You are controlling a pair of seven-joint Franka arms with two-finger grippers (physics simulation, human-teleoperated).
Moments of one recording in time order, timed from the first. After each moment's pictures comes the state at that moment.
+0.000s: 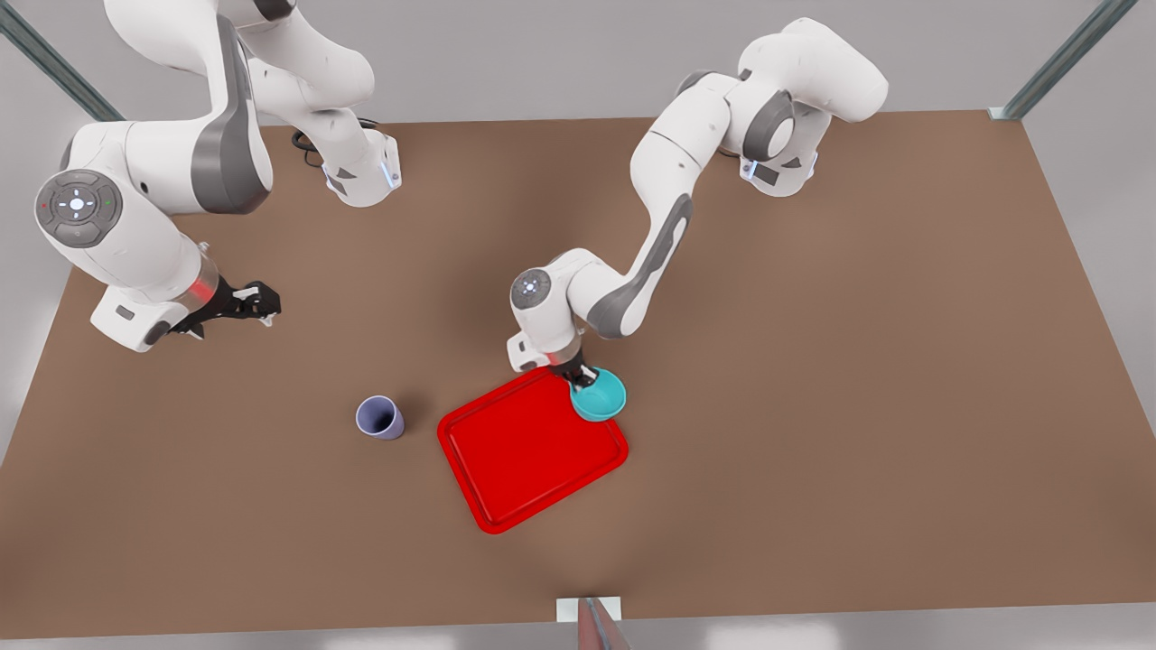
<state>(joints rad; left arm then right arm) -0.97 1.04 0.27 -0.98 0.05 2.01 -0.32 0.09 0.15 0.03 -1.44 -0.13 1.51 -0.12</state>
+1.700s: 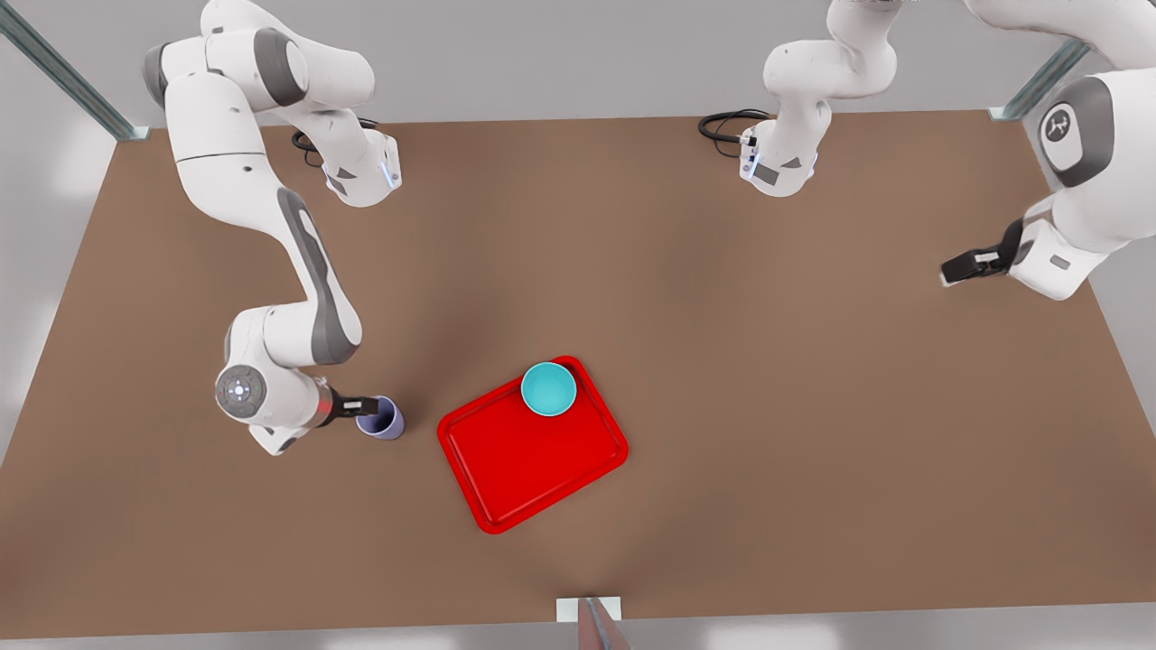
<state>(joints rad) -0.01 0.09 0.09 -1.48 0.04 1.39 -0.08 0.06 0.53 0.06 -1.67 0.05 2.04 0.08</state>
